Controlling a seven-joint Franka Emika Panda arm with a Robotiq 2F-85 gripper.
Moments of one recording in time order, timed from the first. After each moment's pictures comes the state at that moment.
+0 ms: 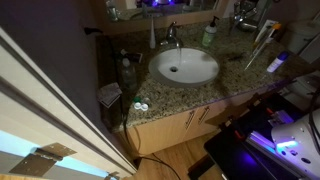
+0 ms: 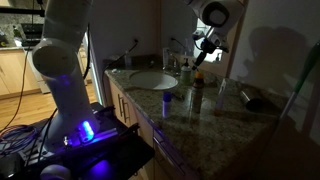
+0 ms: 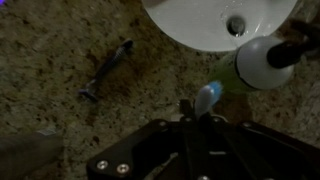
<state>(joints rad) -0.26 0.47 -0.27 -1.57 0.46 1.71 0.49</state>
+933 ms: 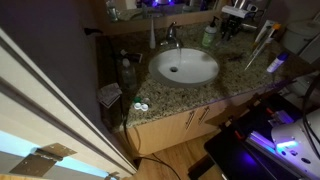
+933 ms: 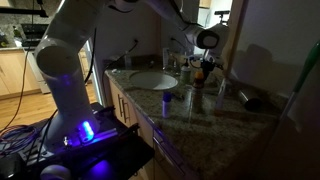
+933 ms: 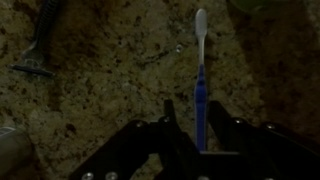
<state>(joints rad) -0.19 0.64 -0.27 -1.59 0.32 2.05 0.80</state>
